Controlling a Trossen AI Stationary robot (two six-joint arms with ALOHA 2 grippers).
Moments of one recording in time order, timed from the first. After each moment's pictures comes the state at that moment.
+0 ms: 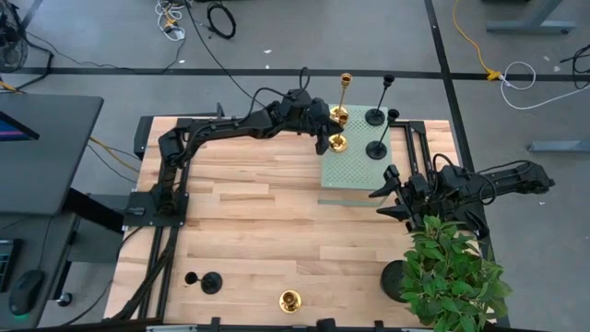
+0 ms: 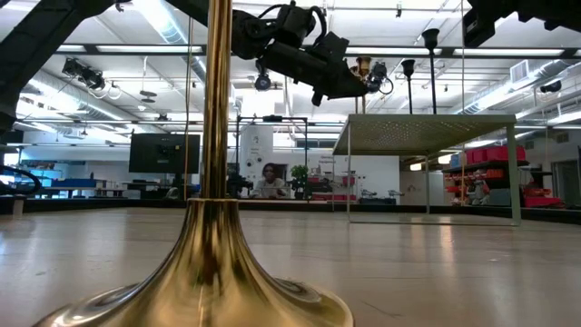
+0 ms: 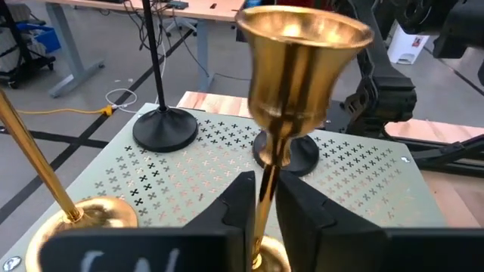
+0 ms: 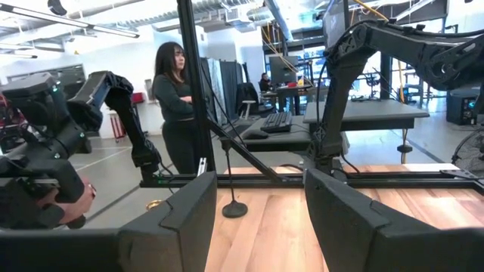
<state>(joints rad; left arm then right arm) 0.42 2.02 1.66 0.08 0.29 0.03 0.18 0.45 0.32 0.27 -0.09 0.11</state>
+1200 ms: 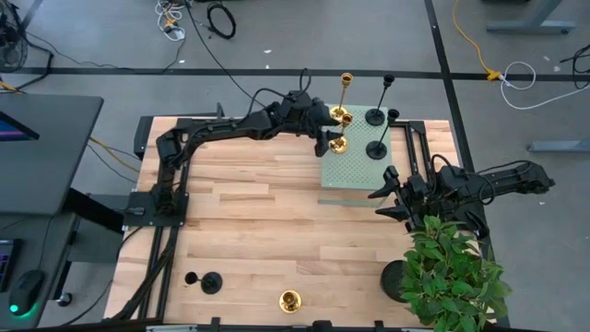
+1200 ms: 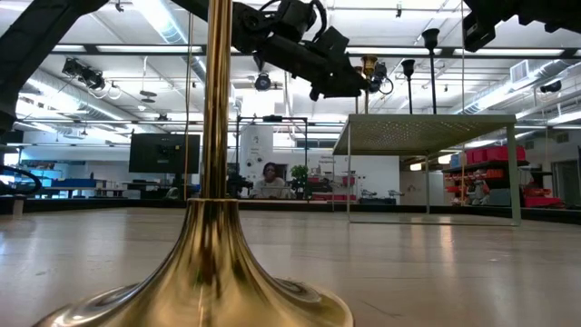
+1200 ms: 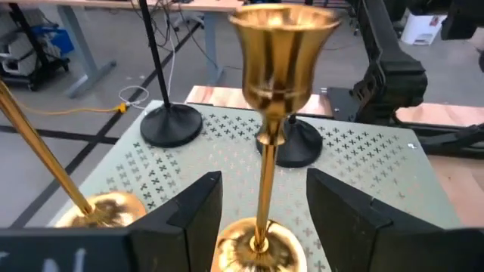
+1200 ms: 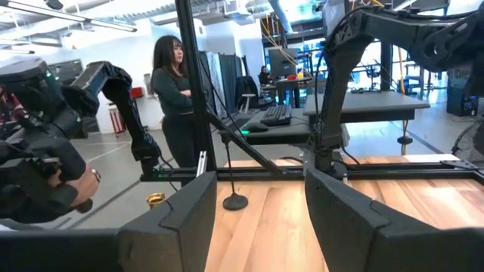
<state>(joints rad) 0.40 2.00 1.66 0.02 0.23 0.09 0.18 0.45 0.32 0.24 -0.09 0.12</state>
